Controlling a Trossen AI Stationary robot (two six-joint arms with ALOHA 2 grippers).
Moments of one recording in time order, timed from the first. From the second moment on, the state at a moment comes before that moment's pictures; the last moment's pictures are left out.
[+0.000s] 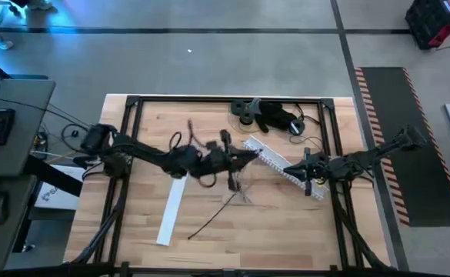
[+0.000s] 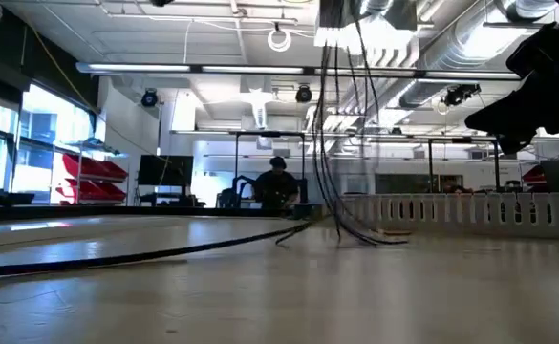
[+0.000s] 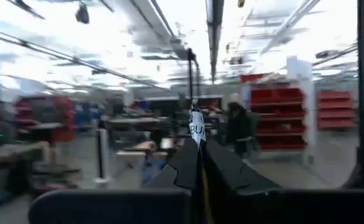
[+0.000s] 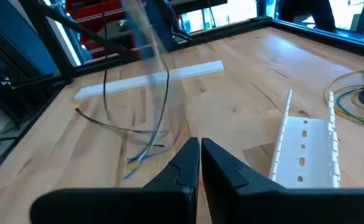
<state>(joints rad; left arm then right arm) -0.15 1.77 1.20 0.99 -0.24 0.10 0.39 0.33 0.01 0.07 0.46 0.34</state>
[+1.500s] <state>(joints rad) -0.17 1.79 1.48 0.65 -0.26 0.28 0.38 1.33 0.42 0.83 0.59 -0.08</state>
